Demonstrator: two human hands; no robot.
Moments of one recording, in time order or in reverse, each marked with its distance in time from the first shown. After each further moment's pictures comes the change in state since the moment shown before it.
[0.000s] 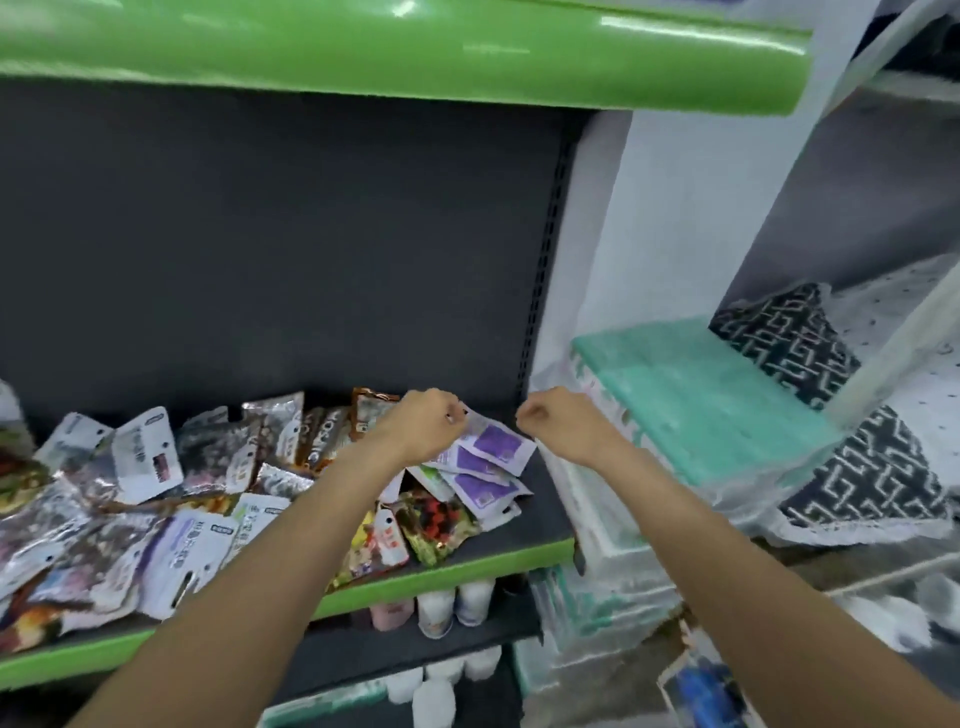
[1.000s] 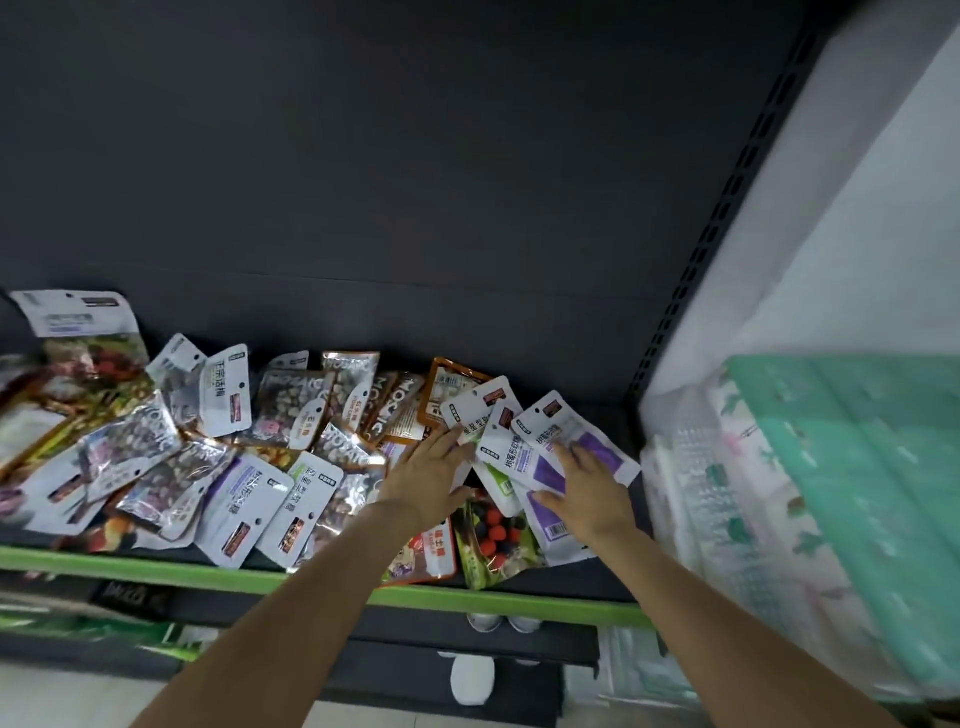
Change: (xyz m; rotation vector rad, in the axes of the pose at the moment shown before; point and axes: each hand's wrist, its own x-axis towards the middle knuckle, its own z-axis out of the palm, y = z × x) left_hand 0.021 -0.117 0.089 0.312 -0.064 -0.214; right_hand 0.110 0.069 0.150 -0.233 -0.224 -0.099
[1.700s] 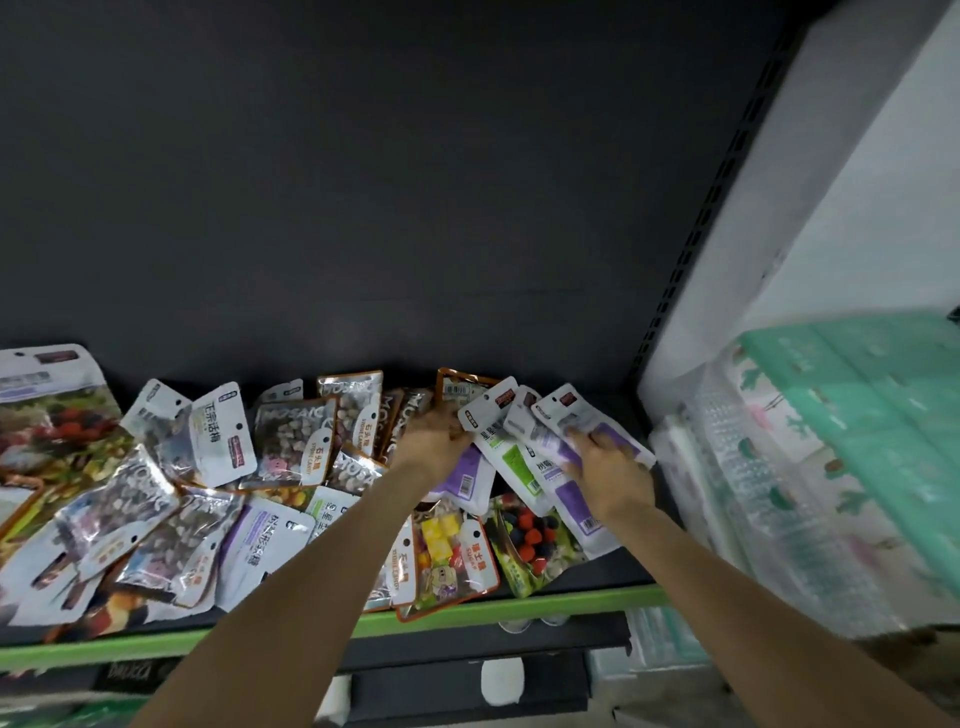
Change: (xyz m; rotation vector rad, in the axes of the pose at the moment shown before) left_hand 0.037 -0.027 -0.040 -0.371 0.081 -0.159; right_hand -0.005 -0.034 -0.009 -0.125 0.143 0.172
